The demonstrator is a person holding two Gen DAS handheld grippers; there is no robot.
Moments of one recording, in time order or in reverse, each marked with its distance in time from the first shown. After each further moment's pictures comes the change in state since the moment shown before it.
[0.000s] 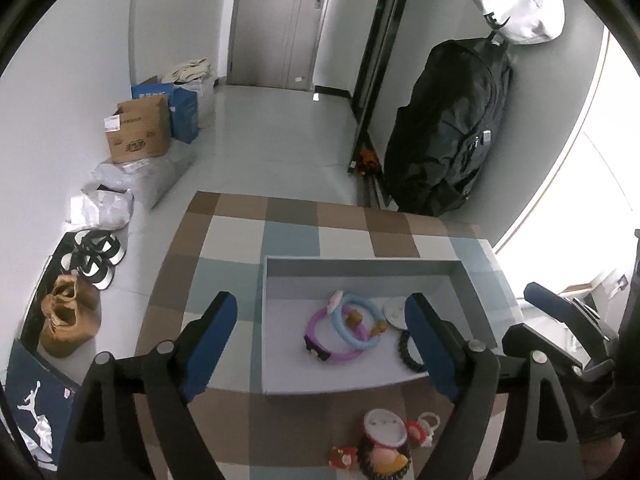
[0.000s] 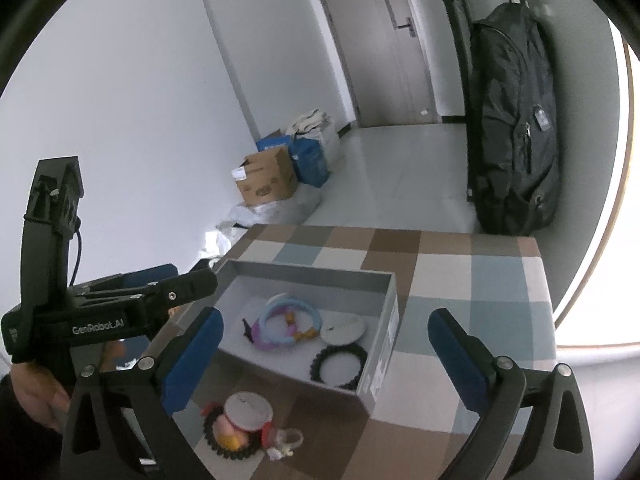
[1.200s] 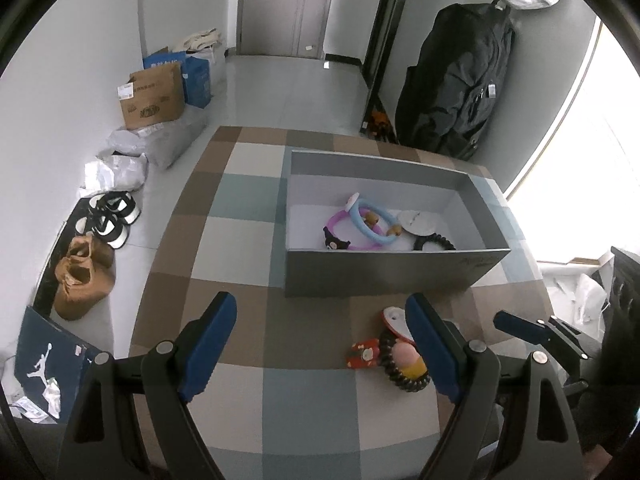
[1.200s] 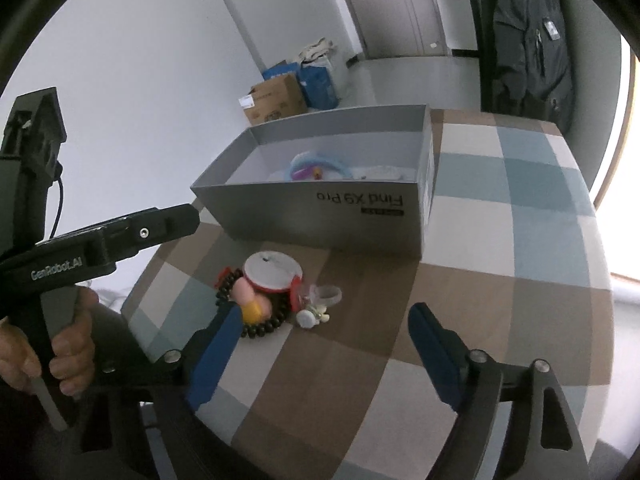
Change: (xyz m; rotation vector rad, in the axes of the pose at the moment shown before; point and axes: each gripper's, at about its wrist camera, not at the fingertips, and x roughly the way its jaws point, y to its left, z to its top) left arm -0.013 0.007 -0.051 0.001 0.121 0.044; right arm 0.013 0.020 -0.080 0.045 0.252 0.042
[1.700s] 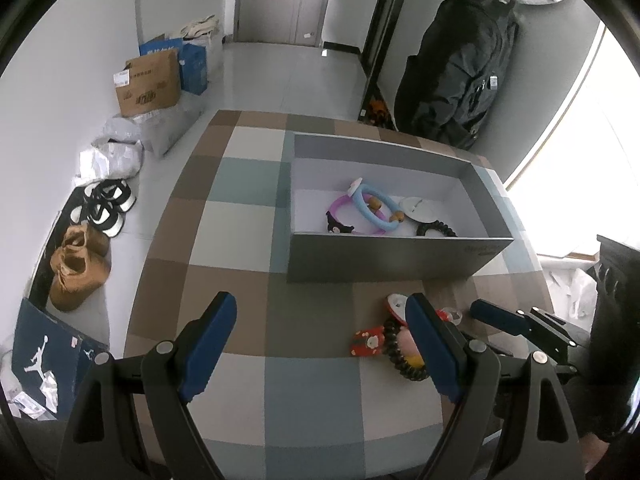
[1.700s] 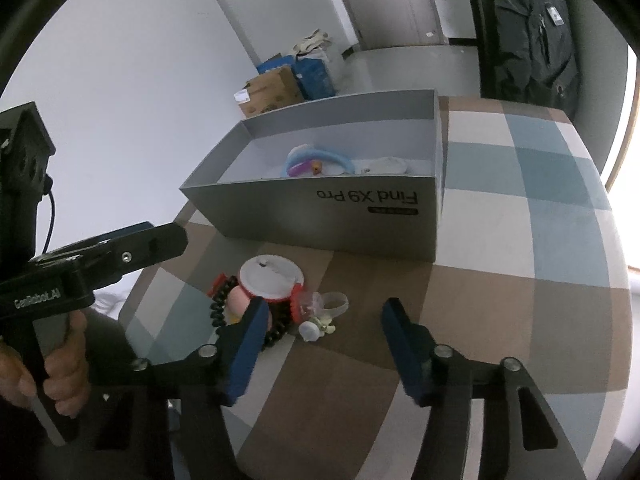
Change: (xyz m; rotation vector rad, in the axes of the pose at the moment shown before) left arm 0.002 0.007 -0.004 -0.010 0.051 -0.021; right arm 0.015 0.000 0.006 0.030 0.027 -0.007
